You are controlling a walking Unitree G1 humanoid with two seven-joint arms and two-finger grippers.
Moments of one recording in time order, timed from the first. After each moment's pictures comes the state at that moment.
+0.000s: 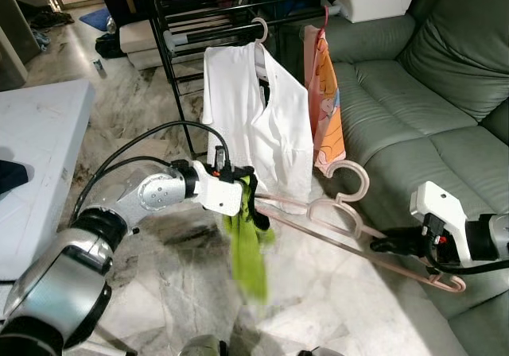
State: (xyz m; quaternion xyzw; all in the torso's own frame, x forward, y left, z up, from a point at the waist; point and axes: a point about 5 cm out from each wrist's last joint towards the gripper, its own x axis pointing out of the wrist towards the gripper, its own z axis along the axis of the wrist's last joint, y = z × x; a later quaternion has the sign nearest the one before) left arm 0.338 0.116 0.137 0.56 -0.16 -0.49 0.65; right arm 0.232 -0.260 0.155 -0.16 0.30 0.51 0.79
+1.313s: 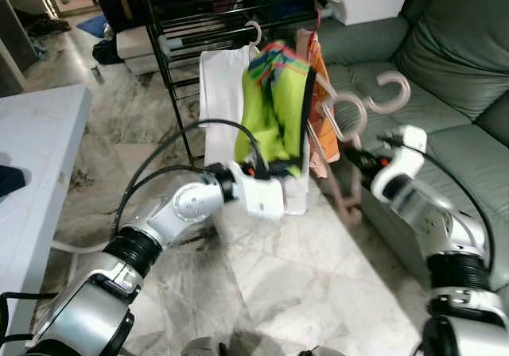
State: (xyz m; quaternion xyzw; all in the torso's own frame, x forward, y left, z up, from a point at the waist) left arm 0.317 0.059 0.146 0.45 -0.24 -0.45 0.73; right arm 0.337 -0.203 0.136 0.21 0.12 0.15 0.96
